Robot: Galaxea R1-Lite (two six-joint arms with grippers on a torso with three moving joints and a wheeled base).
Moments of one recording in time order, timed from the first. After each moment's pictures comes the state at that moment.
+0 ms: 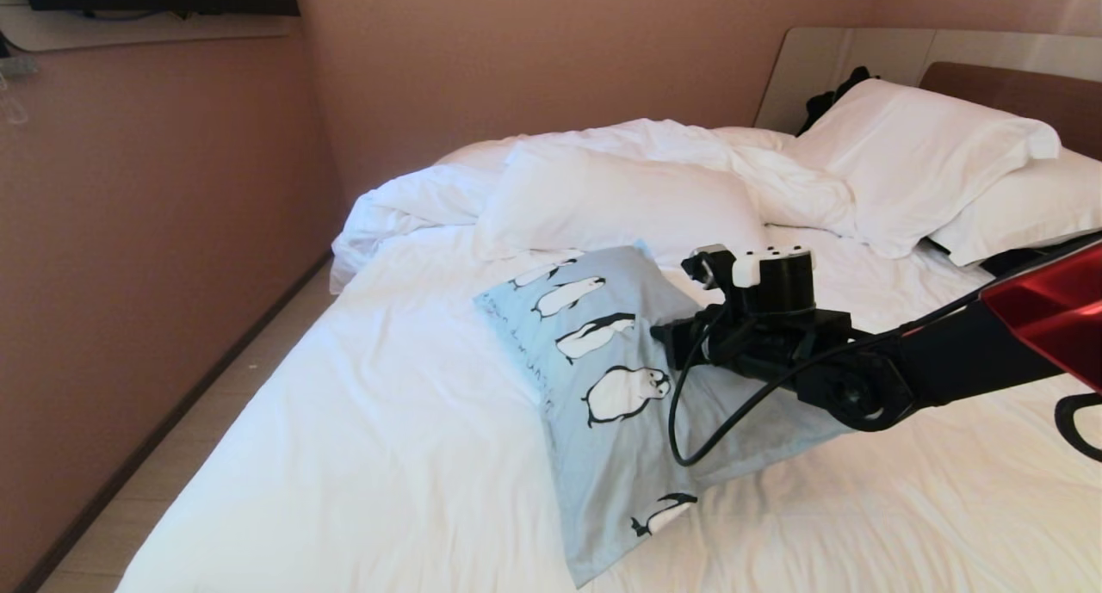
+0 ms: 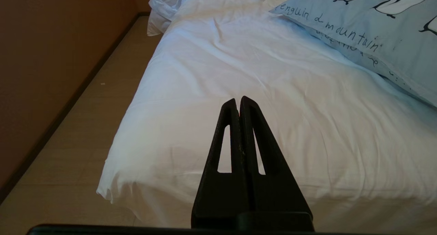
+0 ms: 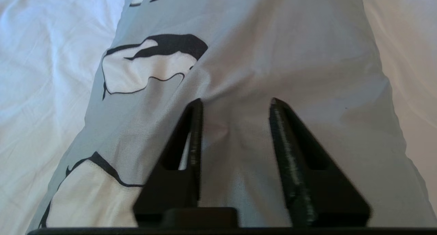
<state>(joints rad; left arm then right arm) 0.00 0.00 0.00 -0.01 0.00 0.00 0.43 2.06 -1.15 -0.57 -0.02 0.01</state>
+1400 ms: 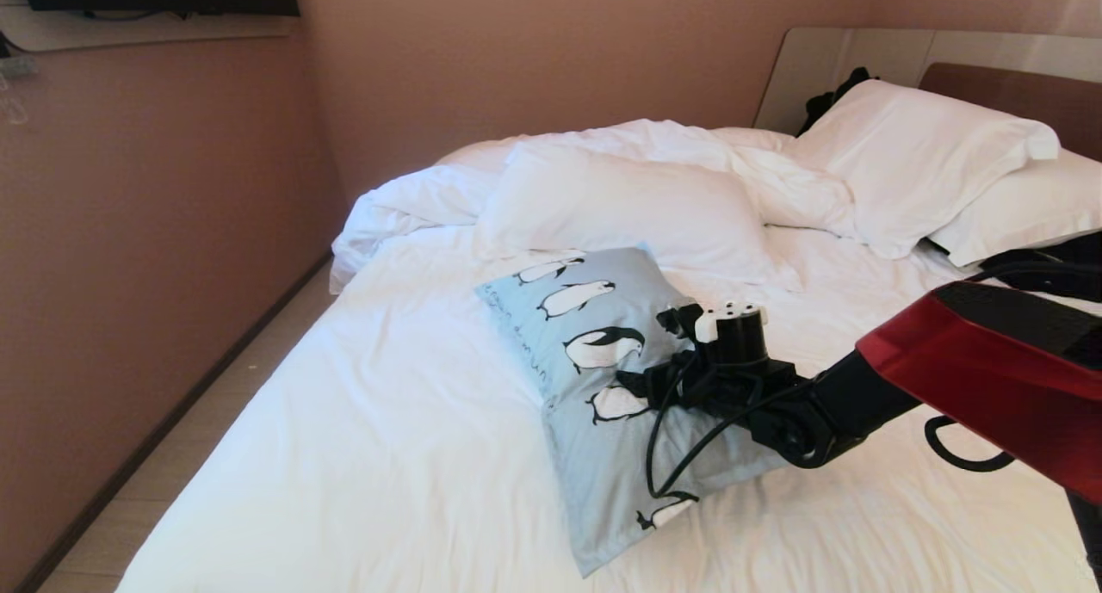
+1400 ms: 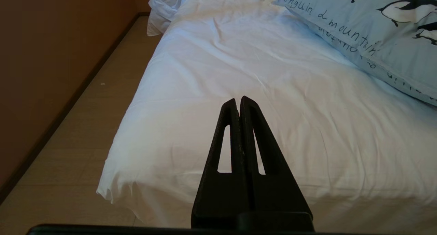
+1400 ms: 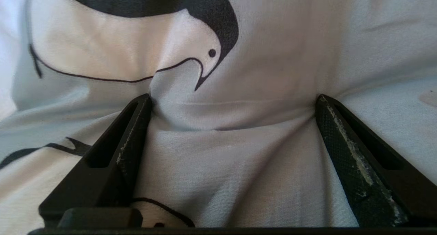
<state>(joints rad) 0.00 0.00 0.00 -0.01 0.00 0.00 0.41 2.29 -1.16 -0.71 -0.01 0.01</state>
